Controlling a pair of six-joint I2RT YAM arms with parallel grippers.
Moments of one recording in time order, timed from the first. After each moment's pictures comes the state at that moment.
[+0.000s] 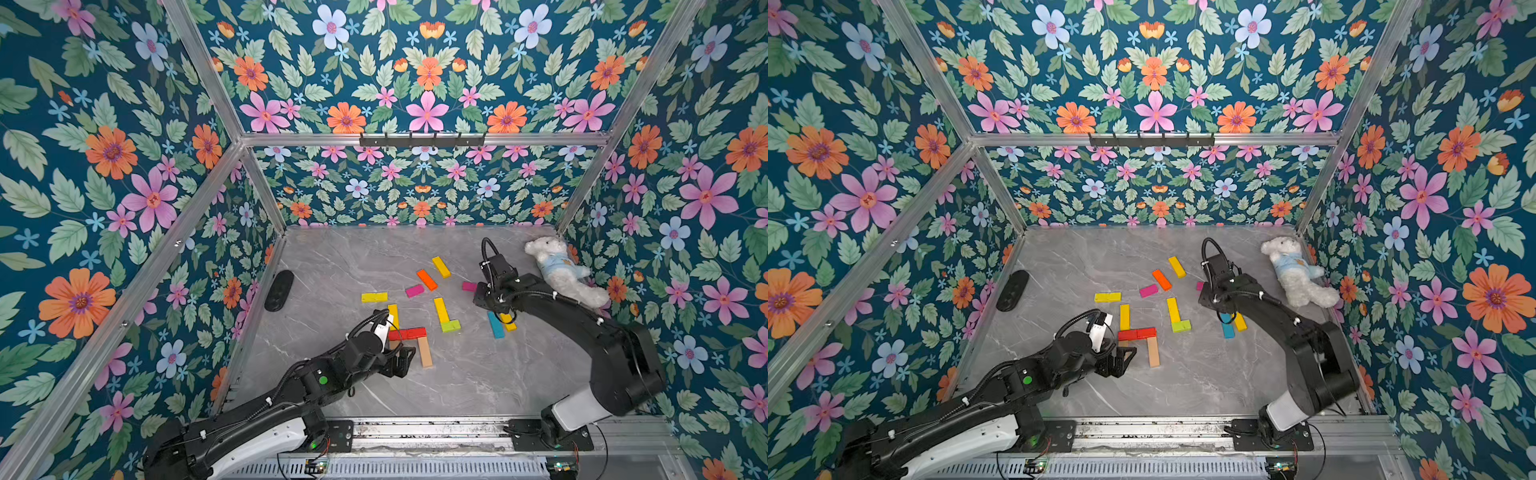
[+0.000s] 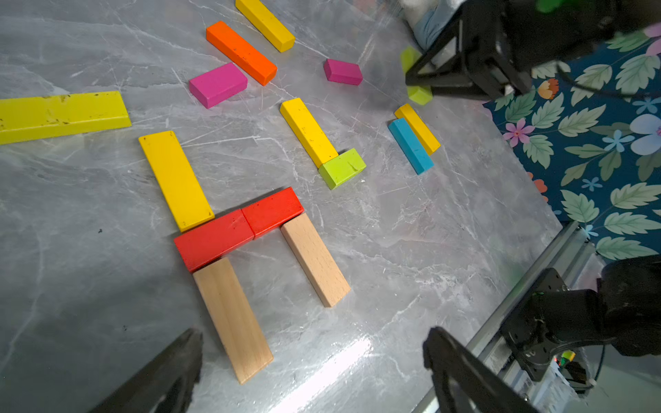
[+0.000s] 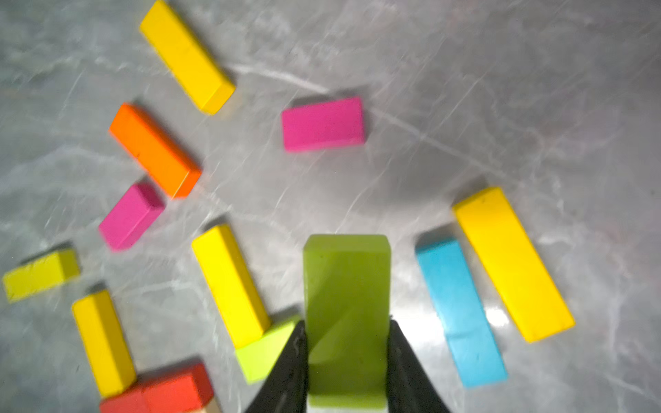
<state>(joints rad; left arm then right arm) -1.03 0.79 0.49 -0.30 -0.15 -0.59 0.46 1.47 1.02 -0.65 0.08 0.74</state>
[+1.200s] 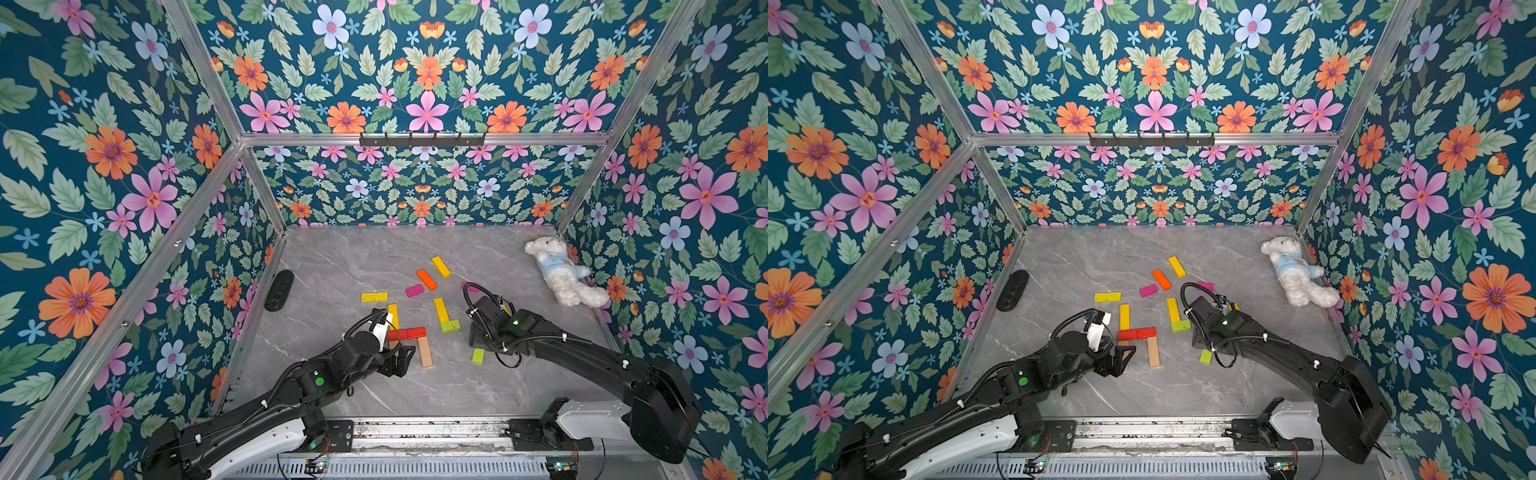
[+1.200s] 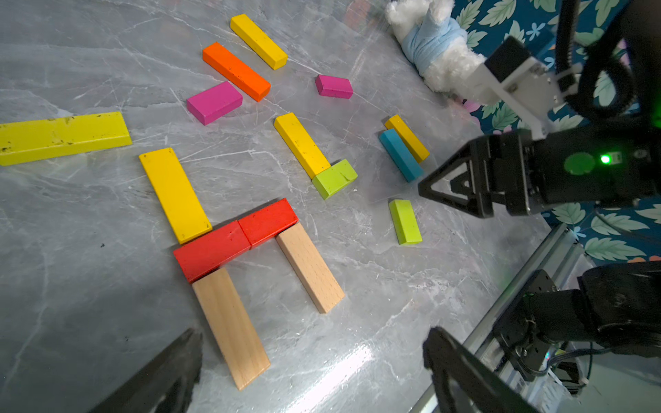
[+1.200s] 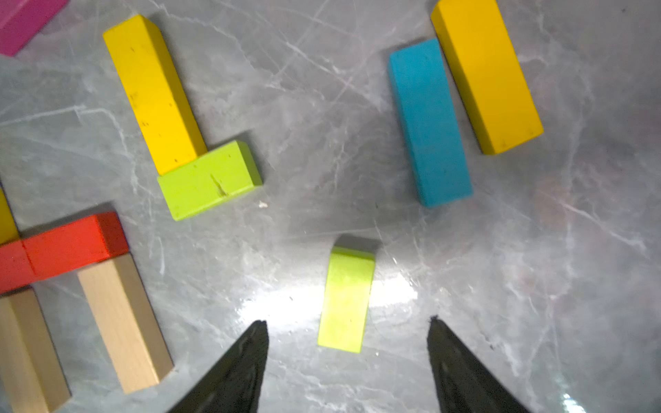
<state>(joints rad) -1.03 0.76 0.49 -0.30 -0.15 -0.58 0.72 1.25 0.79 -0.81 0.22 0.87</state>
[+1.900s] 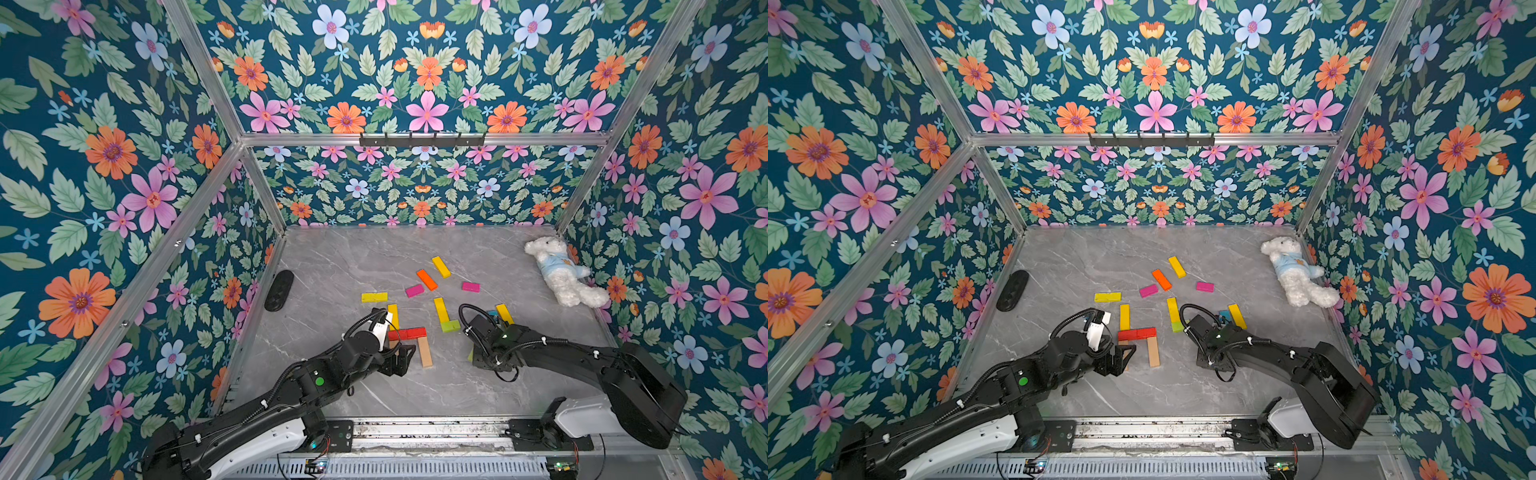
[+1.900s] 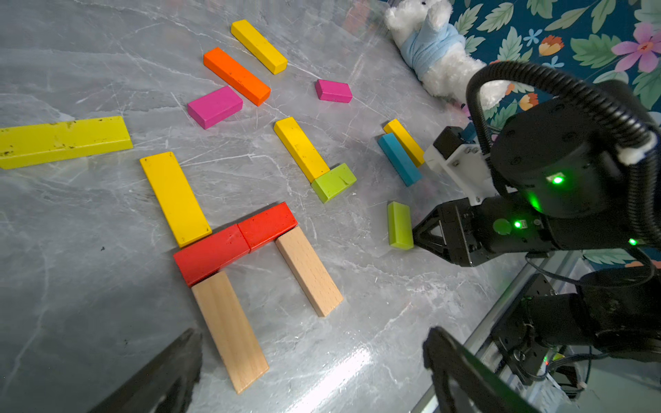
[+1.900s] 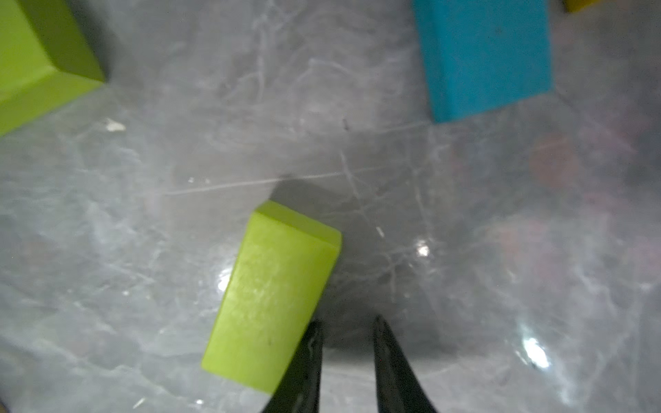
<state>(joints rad) -1.03 0.76 0.50 -0.30 -0.15 -0.58 0.76 1.41 0.66 -0.64 0.16 0.92</state>
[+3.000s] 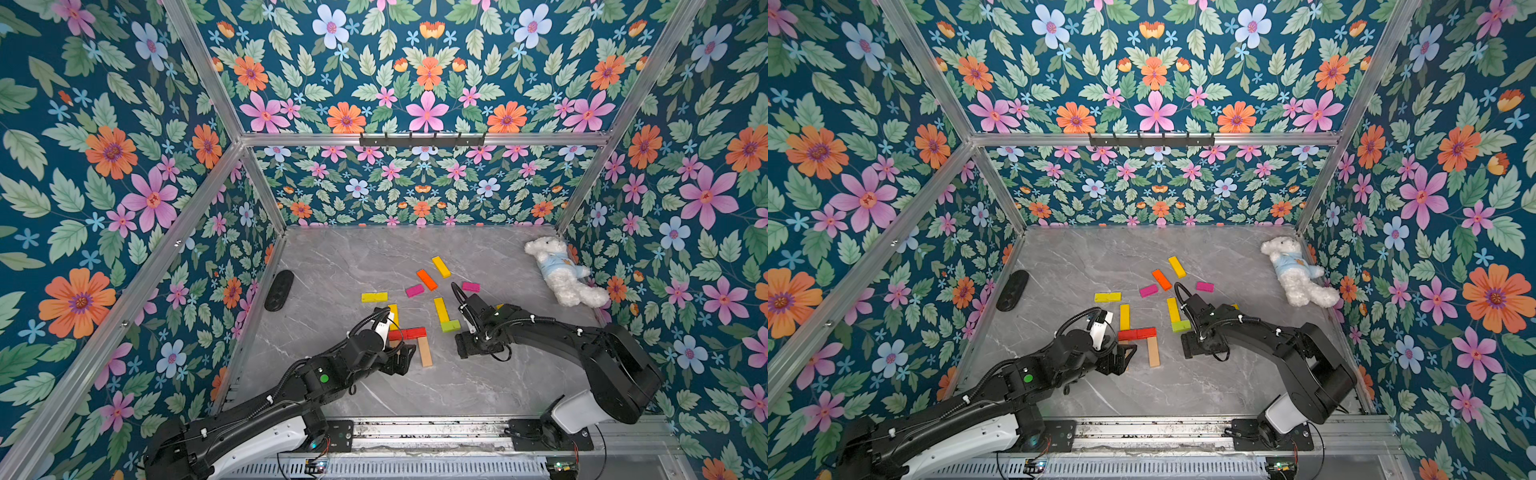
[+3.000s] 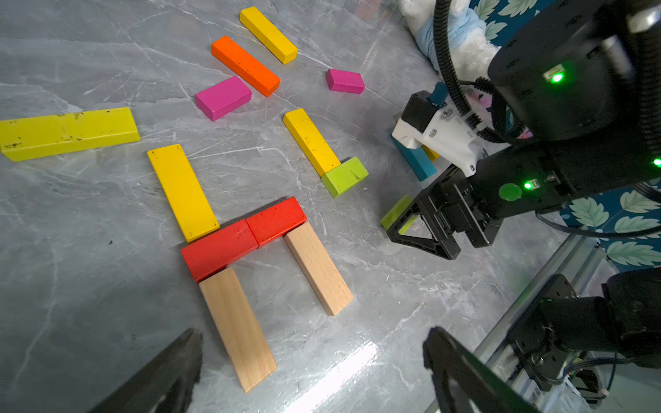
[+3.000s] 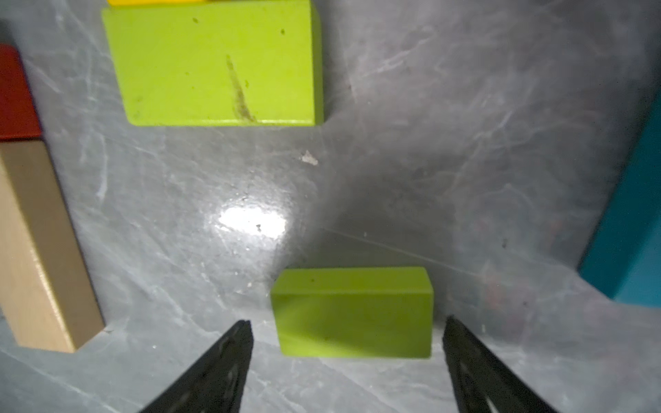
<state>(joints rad) -1.03 0.81 0.51 -0.30 -0.17 -0.58 0.65 1.54 0.83 -0.67 -0.02 0.46</state>
